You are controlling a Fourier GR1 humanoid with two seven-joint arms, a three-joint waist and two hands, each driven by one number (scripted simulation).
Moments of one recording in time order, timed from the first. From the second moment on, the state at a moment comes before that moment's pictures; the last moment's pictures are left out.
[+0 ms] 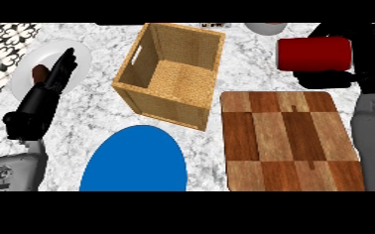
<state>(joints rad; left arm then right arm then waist) -0.20 0.26 0.12 -1.59 -0.16 -0.12 0.02 -0.51 -0.32 -0.10 -1.64 0.66 0.06 0.30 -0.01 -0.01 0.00</state>
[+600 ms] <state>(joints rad) -0.22 0.25 0.12 -1.56 -0.17 -0.13 0.01 -0.96 -0.22 -0.03 -1.69 0.53 0.26 0.70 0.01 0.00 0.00</state>
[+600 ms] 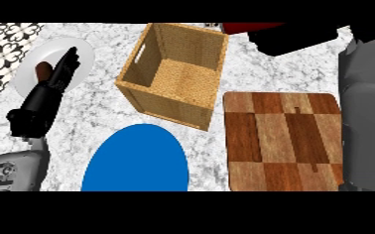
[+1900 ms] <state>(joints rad) -0.20 0.25 0.13 -1.55 -0.17 -0.15 -0.02 -1.36 -0.06 0.13 -1.06 0.62 0.37 0.89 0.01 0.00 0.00</state>
